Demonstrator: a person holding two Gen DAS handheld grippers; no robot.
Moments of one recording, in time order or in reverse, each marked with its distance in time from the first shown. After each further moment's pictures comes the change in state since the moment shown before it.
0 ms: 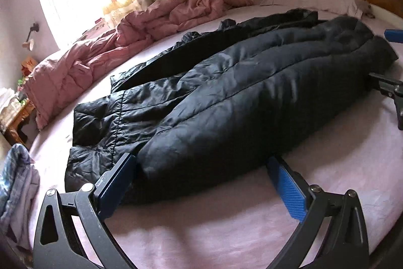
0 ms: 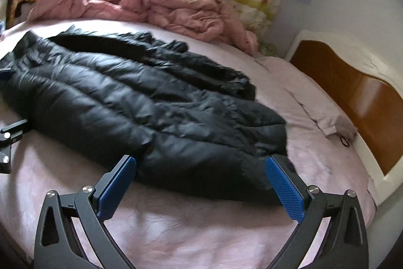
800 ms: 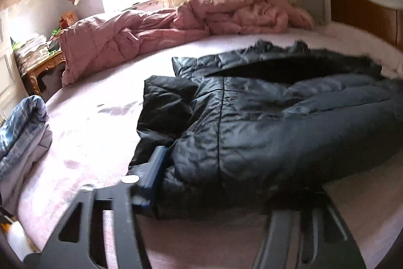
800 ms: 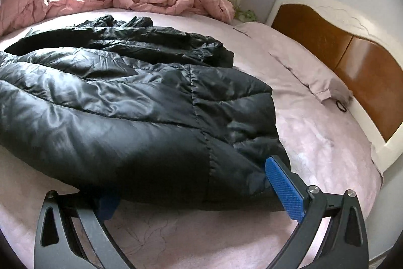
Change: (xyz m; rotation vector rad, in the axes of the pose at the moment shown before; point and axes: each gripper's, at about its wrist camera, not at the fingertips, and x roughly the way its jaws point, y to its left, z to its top) left arm 0.016 0.102 -0.012 -0.320 -0.017 0.099; right arm 0.050 -0.043 -0.006 0.165 0.143 -0.081
